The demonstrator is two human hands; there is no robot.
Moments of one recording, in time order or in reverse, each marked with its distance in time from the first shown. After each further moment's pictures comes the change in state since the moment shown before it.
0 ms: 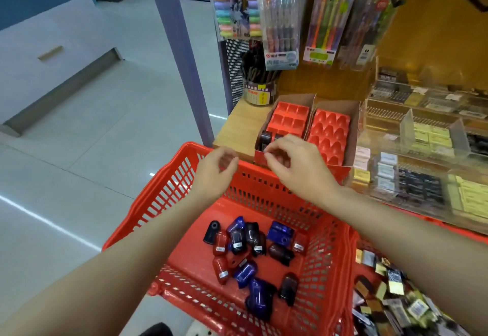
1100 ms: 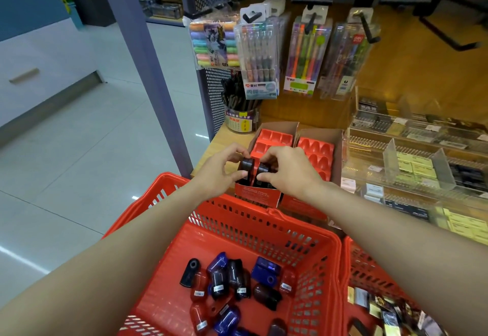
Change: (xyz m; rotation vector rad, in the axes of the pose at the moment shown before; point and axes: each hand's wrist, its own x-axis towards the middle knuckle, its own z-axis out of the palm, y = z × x) left_hand 0.076 0.036 0.020 -0.027 -0.347 0.128; right_hand 0.061 0.040 -0.011 -0.117 -0.176 0.272
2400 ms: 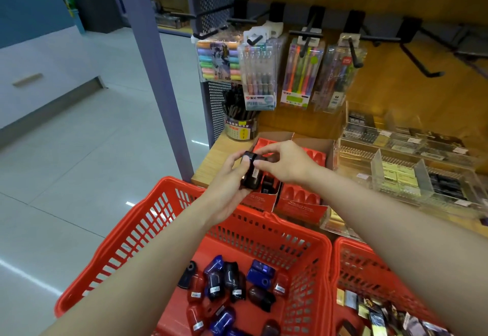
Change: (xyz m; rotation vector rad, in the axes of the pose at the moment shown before) left_hand -0.020 0.035 0.030 -1.070 0.075 -0.245; right_hand 0.007 -0.021 -0.034 0.145 -0.108 0.098
